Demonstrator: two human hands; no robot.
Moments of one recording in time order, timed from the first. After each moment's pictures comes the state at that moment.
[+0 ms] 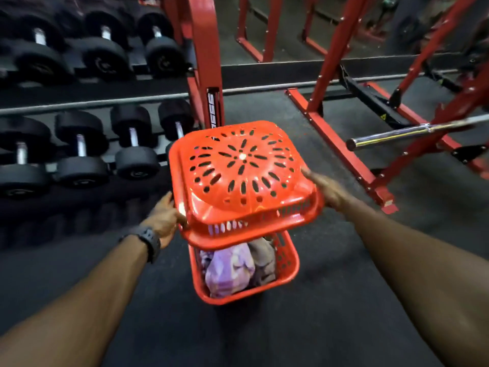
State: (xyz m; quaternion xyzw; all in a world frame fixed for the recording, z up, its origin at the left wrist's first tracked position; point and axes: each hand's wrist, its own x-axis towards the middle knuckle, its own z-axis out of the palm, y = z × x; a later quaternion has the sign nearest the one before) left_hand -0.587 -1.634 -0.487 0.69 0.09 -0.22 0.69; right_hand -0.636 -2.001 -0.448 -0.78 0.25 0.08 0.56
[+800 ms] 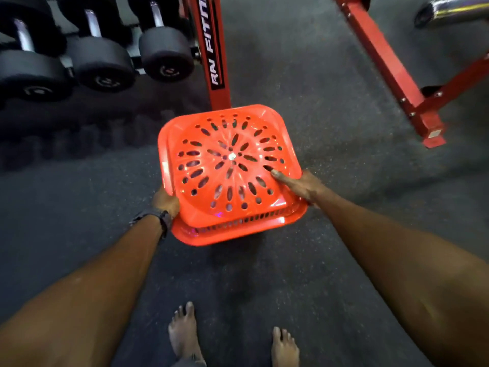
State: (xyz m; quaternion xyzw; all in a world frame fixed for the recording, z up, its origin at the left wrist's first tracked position) left_hand -0.630 -1.672 -0.741 0.83 0.21 -0.20 0.47; right_hand -0.666 -2.008 -0.725 -0.78 0.30 0.23 0.49
